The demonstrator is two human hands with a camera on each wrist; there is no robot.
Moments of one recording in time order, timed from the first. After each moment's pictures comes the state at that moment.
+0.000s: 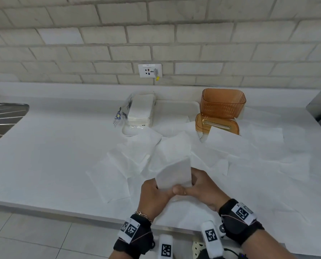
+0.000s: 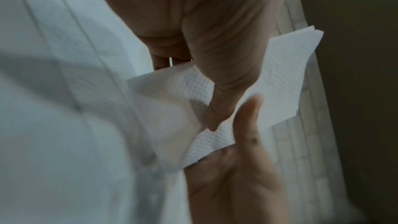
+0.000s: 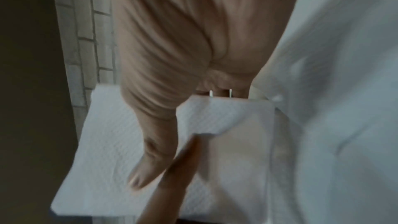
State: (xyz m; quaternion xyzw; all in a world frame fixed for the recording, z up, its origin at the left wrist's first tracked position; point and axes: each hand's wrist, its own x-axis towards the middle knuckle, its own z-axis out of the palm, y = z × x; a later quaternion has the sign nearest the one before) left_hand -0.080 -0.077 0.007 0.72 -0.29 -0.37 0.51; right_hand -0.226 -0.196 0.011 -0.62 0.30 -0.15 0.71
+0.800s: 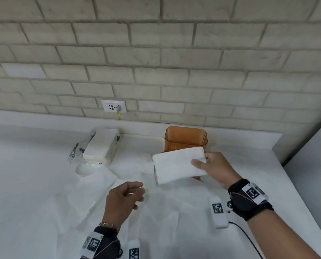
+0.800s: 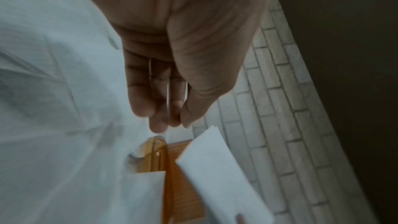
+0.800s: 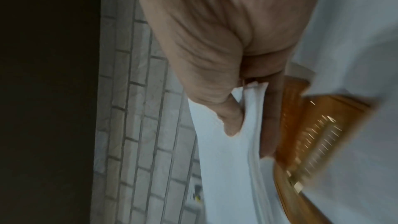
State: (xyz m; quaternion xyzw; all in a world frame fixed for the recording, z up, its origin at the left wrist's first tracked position) left_hand -0.099 -0.238 0.033 0.74 -0.24 -0.30 0.55; right_hand -0.319 -0.471 0.087 -0.68 0.43 -0.22 0.55
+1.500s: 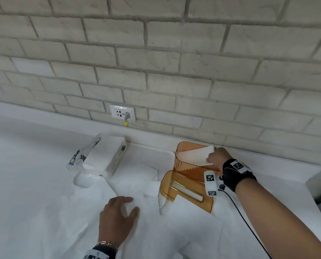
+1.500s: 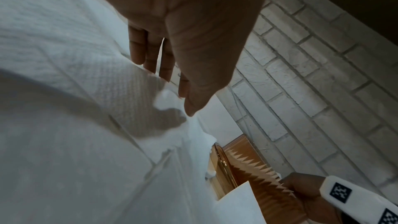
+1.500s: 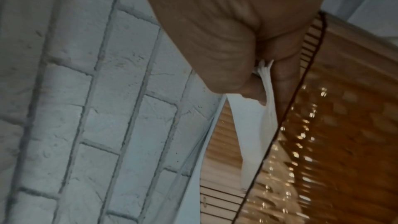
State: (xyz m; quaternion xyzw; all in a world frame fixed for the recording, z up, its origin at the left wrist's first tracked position) left_hand -0.055 -0.277 -0.038 0.89 -0.30 -0.08 0.33; right_hand -0.209 -0.652 0.042 -0.69 0.60 -0.07 0.41
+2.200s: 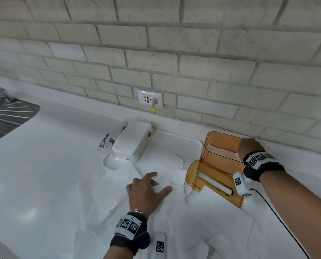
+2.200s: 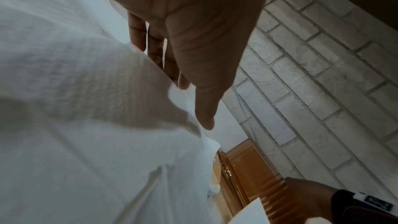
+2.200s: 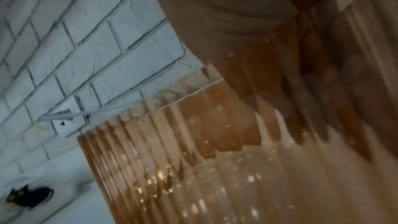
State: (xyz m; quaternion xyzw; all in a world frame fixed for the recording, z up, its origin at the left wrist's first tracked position) left_hand -0.044 -0.299 -0.017 0.92 -0.28 -0.11 0.24; right_hand -0.187 -0.648 0.037 -0.82 0.56 0.11 0.07
